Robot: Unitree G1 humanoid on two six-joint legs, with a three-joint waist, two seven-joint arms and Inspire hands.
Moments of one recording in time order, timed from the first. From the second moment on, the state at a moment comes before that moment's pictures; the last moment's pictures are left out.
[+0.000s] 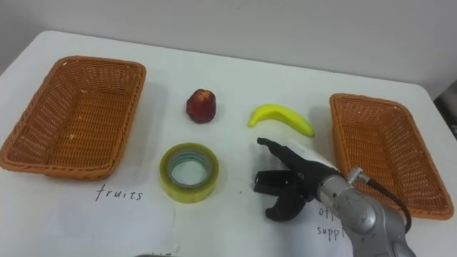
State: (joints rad) left arm 0.20 0.27 0.06 1.01 0.47 0.07 0.20; right arm 0.07 -0.42 0.09 -0.06 -0.56 0.11 0.52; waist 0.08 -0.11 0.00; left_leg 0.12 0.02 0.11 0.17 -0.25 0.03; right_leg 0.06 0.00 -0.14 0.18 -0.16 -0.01
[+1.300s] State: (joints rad) left arm 0.22 0.27 0.05 1.00 0.47 0.08 0.19; right arm 0.07 -0.41 0.09 -0.06 -0.67 0.16 0.58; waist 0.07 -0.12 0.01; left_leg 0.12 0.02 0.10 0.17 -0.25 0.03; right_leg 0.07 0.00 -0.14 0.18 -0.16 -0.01
